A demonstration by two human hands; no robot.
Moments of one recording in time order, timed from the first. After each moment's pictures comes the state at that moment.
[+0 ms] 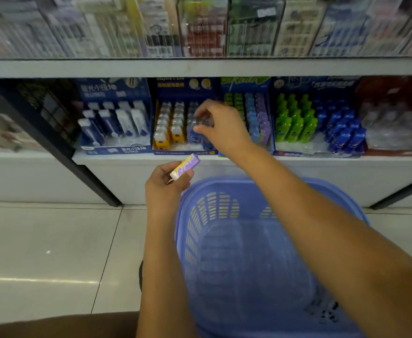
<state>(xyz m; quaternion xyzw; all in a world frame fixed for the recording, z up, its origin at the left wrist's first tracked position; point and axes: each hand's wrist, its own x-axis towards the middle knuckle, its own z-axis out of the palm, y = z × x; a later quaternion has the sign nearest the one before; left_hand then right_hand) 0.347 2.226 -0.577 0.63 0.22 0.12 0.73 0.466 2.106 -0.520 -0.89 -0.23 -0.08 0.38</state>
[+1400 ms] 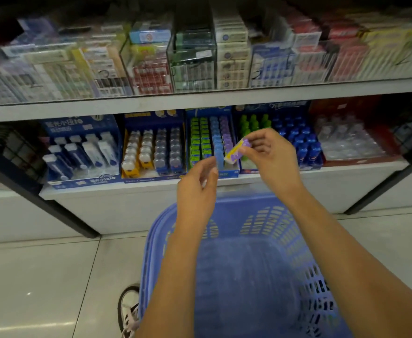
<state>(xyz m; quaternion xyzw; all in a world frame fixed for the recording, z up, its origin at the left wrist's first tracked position) 0.382 2.124 -0.548 0.80 0.01 0.12 0.59 0.426 1.971 -0.514 -0.82 -0.04 -0.14 0.55</state>
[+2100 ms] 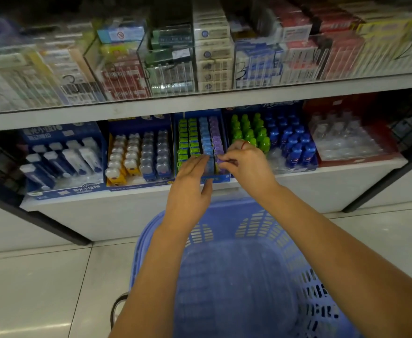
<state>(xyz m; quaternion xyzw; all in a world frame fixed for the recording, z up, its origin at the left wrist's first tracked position) 0.417 2.129 -0.562 0.94 -0.10 0.08 0.33 0.464 1.976 -0.549 -0.92 -0.16 -0.12 0.33</state>
